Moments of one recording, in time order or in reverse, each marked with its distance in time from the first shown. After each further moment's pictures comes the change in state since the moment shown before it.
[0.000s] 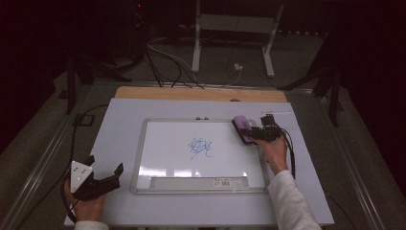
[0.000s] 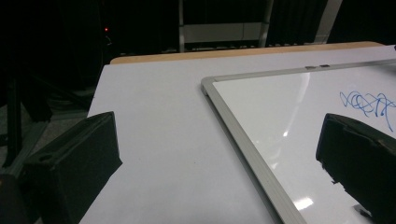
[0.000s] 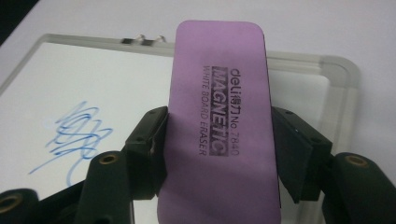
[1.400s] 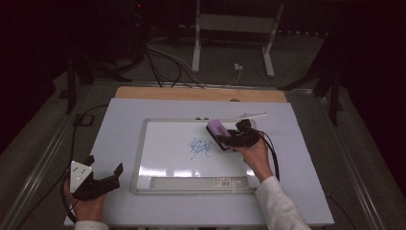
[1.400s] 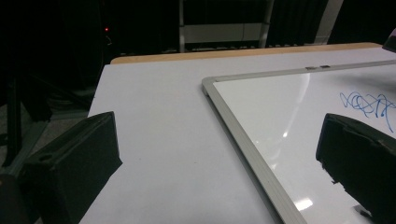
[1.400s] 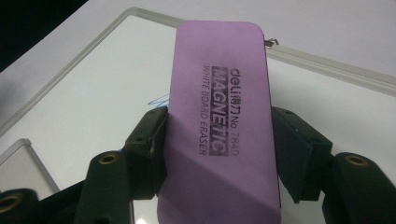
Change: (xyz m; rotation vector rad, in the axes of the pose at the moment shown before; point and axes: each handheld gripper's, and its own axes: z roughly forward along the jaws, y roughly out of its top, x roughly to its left) left arm 0.001 0.000 0.000 0.001 0.000 -0.003; right arm 0.083 -0.004 0.012 0.020 0.125 -0.209
